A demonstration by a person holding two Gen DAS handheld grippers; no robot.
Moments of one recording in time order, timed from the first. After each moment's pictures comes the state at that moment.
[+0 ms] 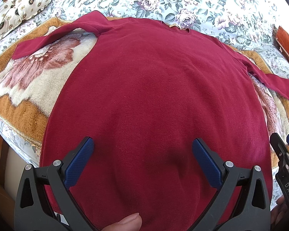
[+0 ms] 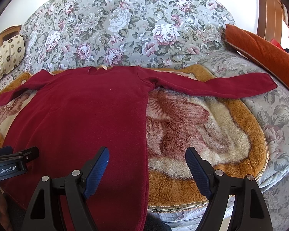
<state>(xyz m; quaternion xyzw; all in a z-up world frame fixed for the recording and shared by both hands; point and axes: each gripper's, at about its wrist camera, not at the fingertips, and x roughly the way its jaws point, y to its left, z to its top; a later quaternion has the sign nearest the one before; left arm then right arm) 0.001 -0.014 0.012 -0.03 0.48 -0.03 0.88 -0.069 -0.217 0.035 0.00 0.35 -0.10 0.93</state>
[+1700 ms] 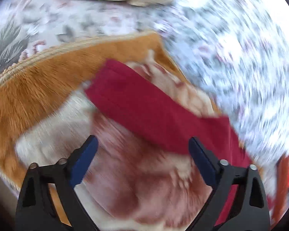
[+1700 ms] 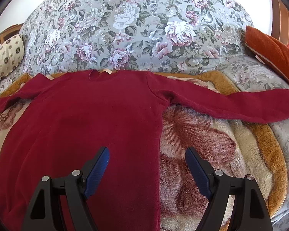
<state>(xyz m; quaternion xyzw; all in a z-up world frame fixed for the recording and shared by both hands) 0.172 0.393 0.043 -0.32 0.42 0.05 0.85 0.016 -0.225 0.026 -0.01 0.36 -0.06 0.93</state>
